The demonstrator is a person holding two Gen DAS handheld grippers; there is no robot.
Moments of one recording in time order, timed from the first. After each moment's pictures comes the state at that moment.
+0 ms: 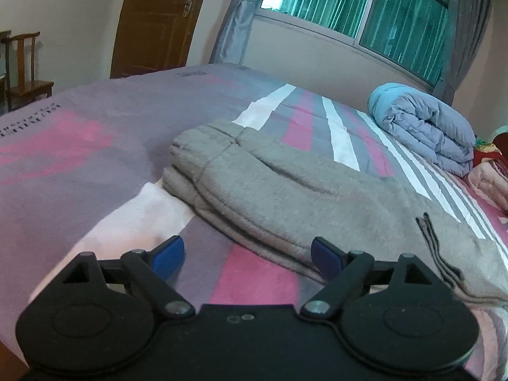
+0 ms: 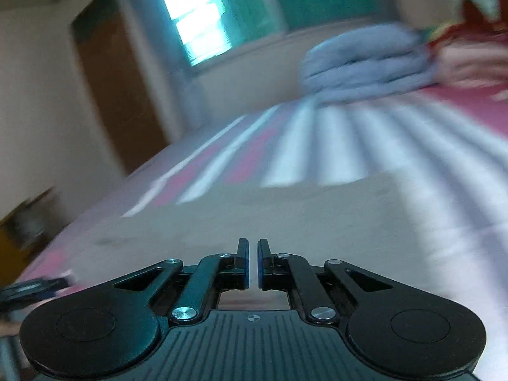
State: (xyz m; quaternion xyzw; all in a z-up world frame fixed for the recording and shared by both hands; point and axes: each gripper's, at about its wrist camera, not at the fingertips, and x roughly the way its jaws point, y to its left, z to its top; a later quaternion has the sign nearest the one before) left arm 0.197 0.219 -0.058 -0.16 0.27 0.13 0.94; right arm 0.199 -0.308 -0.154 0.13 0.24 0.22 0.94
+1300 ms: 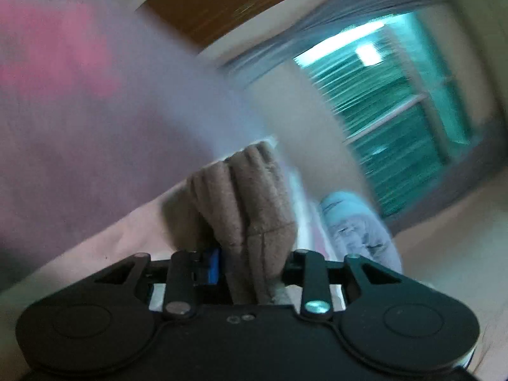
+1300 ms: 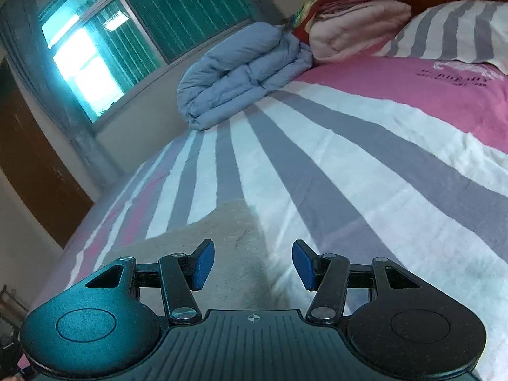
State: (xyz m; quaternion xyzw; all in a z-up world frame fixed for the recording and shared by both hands) left arm 0.216 0.309 -0.117 -0.44 0.12 0.05 0.89; right arm 0.223 -0.402 -0.163 0.27 0.25 0.09 0.93
